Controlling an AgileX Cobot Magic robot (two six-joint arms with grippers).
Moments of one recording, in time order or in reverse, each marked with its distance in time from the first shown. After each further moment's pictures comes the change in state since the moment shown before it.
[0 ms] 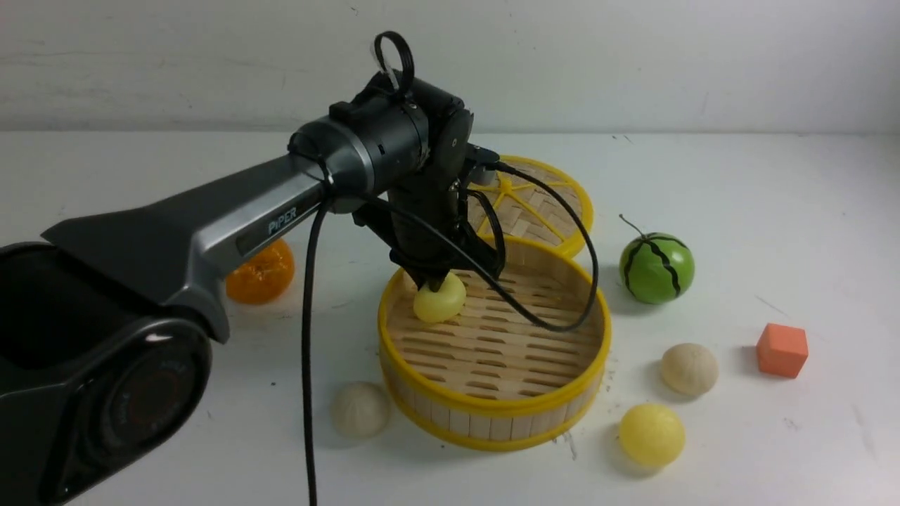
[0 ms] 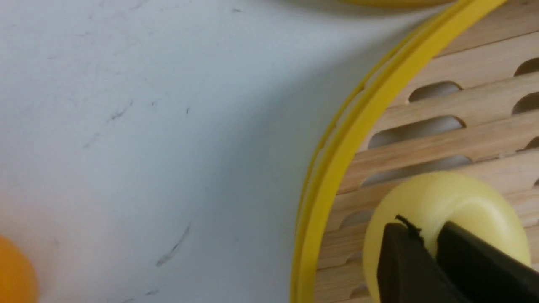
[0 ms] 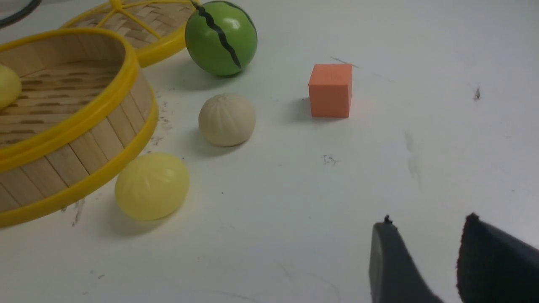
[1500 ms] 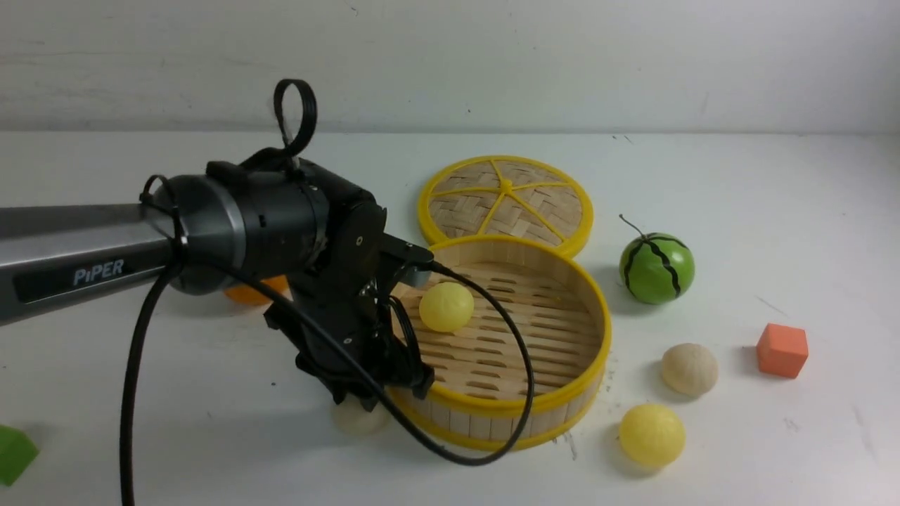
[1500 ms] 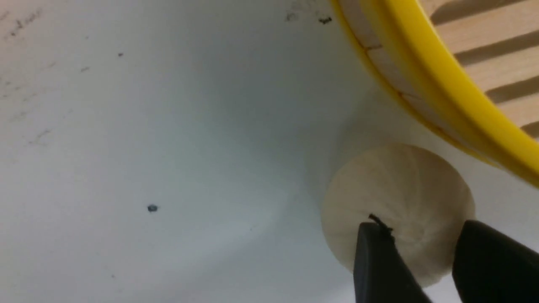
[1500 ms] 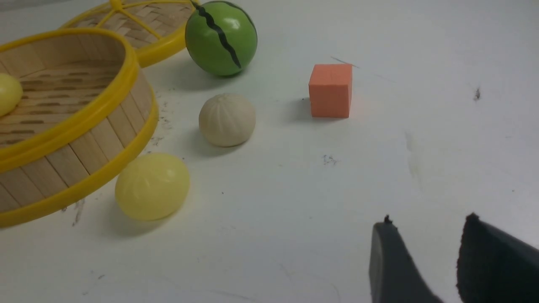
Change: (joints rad) right arm 0.000 0.000 0.000 0.000 0.000 0.000; left arm 0.000 -0.391 0.729 -0.031 -0.202 0.005
